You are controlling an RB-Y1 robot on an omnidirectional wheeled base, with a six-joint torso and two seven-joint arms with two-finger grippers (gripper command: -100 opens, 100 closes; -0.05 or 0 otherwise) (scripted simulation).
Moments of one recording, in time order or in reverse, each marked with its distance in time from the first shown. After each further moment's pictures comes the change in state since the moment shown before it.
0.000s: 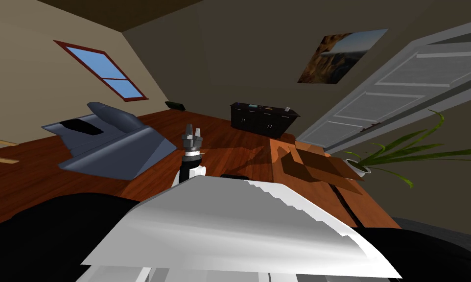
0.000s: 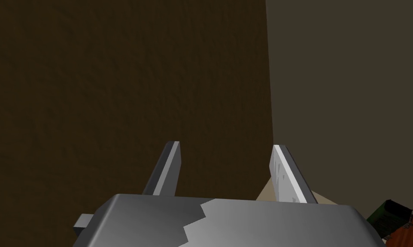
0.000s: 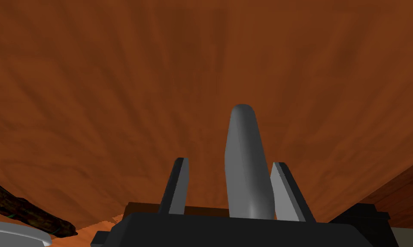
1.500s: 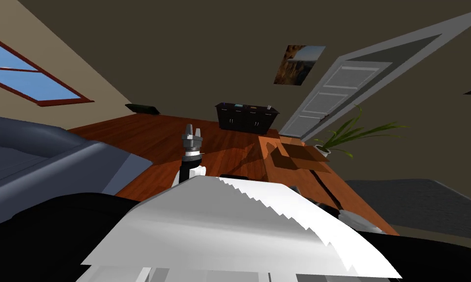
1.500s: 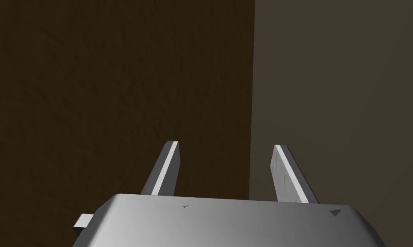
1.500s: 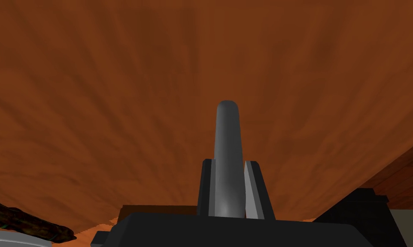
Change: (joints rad) left arm 0.000 0.000 0.000 0.000 0.000 0.000 0.000; right arm -0.272 -0.057 0.261 0.157 -0.152 -0.068 0.143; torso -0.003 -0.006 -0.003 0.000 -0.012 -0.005
